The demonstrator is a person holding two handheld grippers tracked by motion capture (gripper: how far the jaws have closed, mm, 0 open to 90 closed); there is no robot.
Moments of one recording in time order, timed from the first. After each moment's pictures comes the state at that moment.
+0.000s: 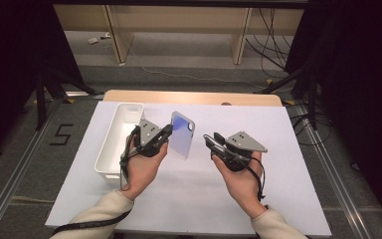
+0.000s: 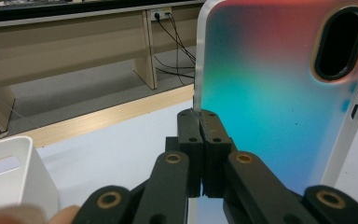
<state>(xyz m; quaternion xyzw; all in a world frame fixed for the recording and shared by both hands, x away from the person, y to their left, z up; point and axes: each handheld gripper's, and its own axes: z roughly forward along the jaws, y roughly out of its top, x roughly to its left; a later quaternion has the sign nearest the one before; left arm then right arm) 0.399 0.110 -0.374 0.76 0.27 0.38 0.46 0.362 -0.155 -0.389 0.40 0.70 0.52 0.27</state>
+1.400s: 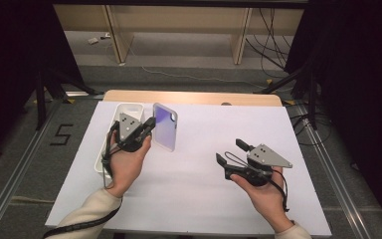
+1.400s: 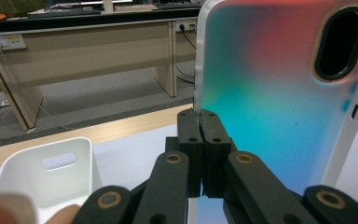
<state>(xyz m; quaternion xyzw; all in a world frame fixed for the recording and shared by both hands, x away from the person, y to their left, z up) 0.382 0.128 -0.364 0.65 0.43 0.33 0.52 0.337 -0.205 -0.402 0.35 0.71 0.55 0.27</state>
